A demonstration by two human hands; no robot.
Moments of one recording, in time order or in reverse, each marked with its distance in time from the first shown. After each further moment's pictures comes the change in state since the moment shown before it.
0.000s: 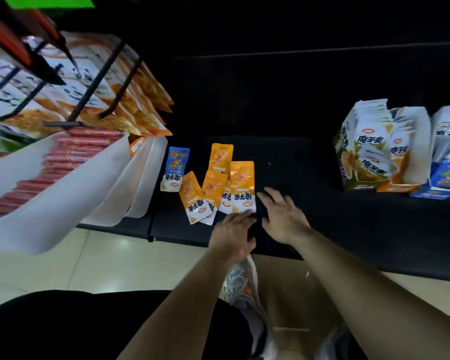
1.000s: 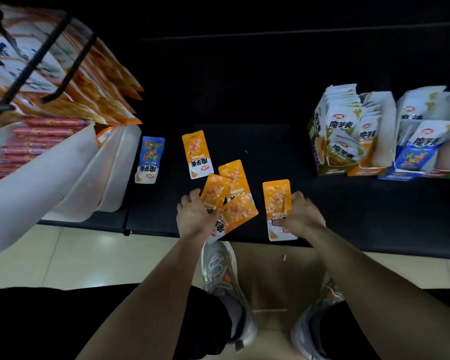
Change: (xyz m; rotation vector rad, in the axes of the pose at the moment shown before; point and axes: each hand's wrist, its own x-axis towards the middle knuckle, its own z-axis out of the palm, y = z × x) left_hand 0.014 -0.012 0.001 -0.277 0.268 -0.497; right_hand -0.033 0.078 0.001 0.270 0.069 0.488
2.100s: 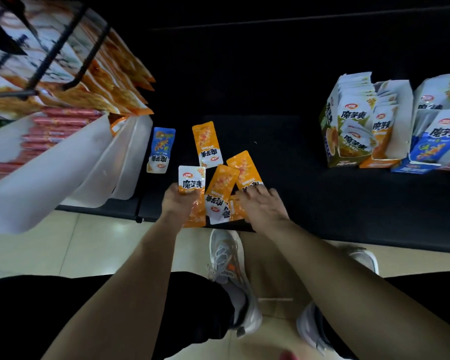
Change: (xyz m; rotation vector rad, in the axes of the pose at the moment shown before) left_hand 0.007 -0.025 -0.056 -0.510 -0.014 -0.294; right_hand -0.023 -0.069 0.050 -0.634 0.059 -0.675
